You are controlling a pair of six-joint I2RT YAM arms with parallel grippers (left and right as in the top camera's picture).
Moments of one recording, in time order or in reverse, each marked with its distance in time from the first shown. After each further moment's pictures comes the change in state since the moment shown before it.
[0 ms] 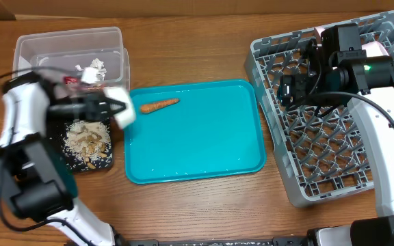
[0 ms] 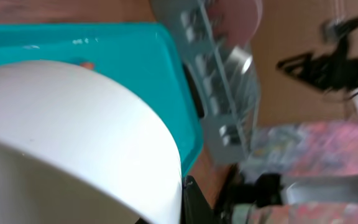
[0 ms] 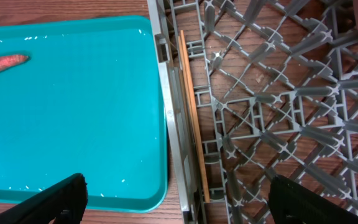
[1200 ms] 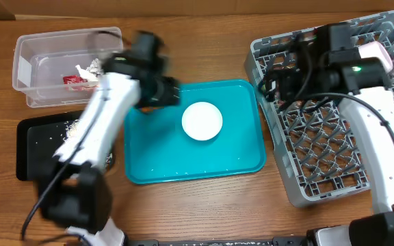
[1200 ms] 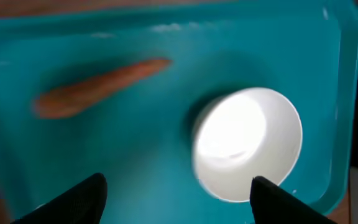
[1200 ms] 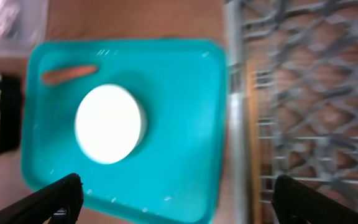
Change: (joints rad) left arm -0.571 -0.148 0.100 0.353 -0.946 -0.994; right arm 0.059 0.018 -0.036 0.134 -0.194 0.005
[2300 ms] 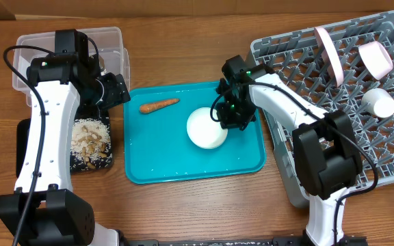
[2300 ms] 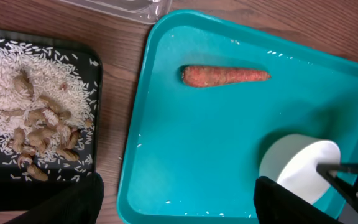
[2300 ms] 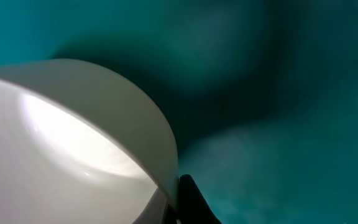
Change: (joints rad) left arm 0.282 -0.116 0.016 -0.177 -0.014 -0.035; right arm 0.279 0.501 -0.005 0.056 0.018 0.107
